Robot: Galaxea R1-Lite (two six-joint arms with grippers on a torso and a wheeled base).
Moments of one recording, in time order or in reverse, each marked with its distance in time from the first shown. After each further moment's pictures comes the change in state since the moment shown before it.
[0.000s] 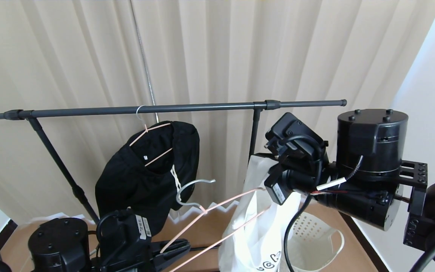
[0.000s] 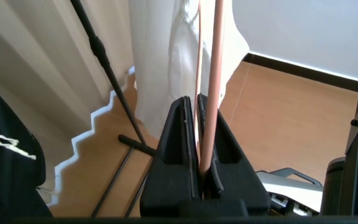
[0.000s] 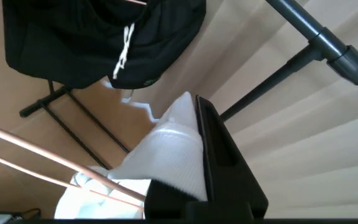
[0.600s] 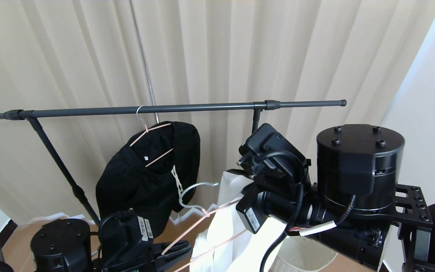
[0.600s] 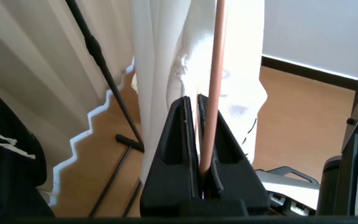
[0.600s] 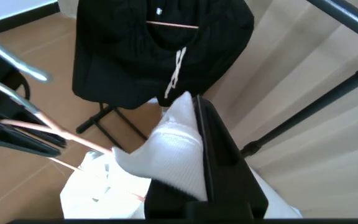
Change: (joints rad) left arm -0.011 0.006 0.000 0.000 0.003 -0.003; right arm 0.194 0.019 -0.020 -0.004 -0.079 0.144
